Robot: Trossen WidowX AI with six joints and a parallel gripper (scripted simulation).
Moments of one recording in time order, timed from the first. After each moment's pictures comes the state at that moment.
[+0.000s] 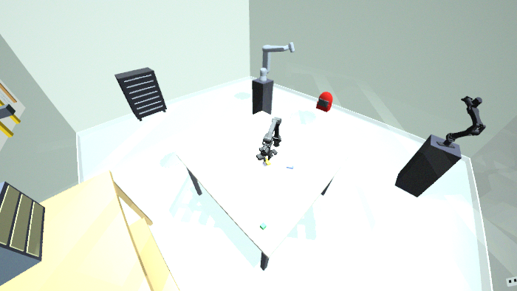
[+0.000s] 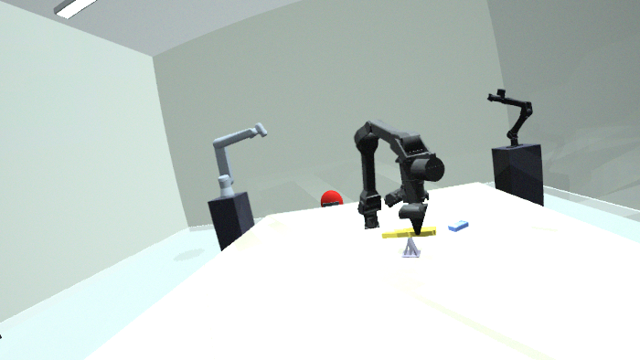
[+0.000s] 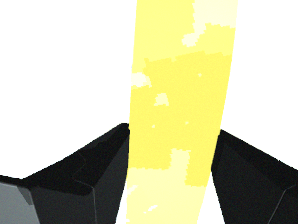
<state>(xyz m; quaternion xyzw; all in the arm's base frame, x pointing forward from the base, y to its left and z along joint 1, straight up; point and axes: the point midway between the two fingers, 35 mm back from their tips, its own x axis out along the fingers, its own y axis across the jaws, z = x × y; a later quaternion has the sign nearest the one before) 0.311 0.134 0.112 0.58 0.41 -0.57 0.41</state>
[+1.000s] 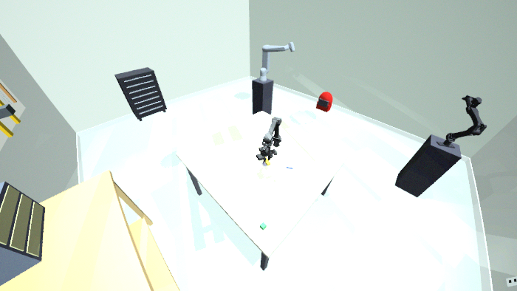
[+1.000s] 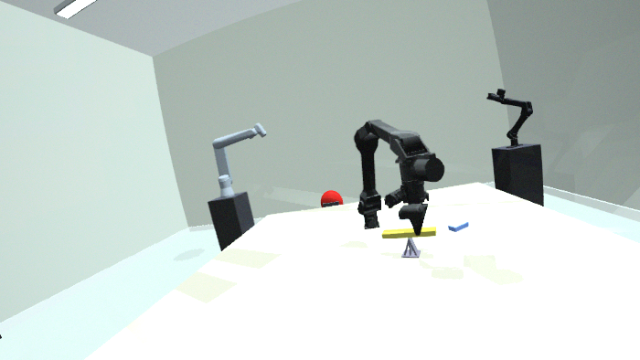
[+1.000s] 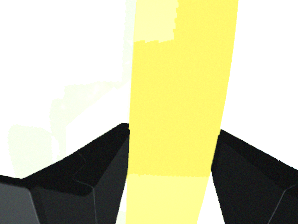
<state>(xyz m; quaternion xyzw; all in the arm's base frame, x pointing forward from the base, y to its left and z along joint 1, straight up) 0.311 0.134 0.110 0.58 0.41 -0.57 0.41</state>
